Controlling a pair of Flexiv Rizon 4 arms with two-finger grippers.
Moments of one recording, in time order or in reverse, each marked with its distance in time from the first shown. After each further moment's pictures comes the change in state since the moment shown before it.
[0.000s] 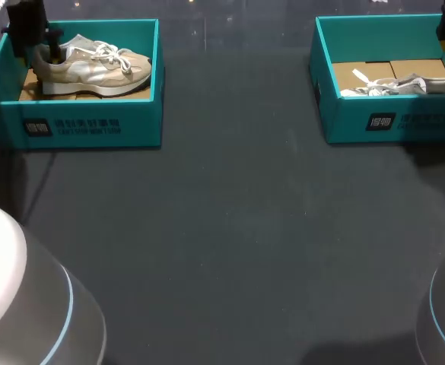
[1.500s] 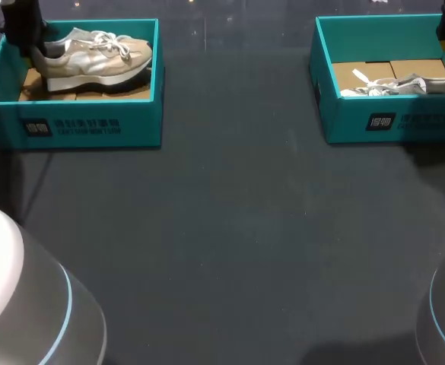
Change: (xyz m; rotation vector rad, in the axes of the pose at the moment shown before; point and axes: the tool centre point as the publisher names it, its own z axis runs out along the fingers) left arm 0.010 0.000 -0.003 0.001 -0.016 -0.010; right arm 0.000 0.000 0.000 0.000 0.000 0.000
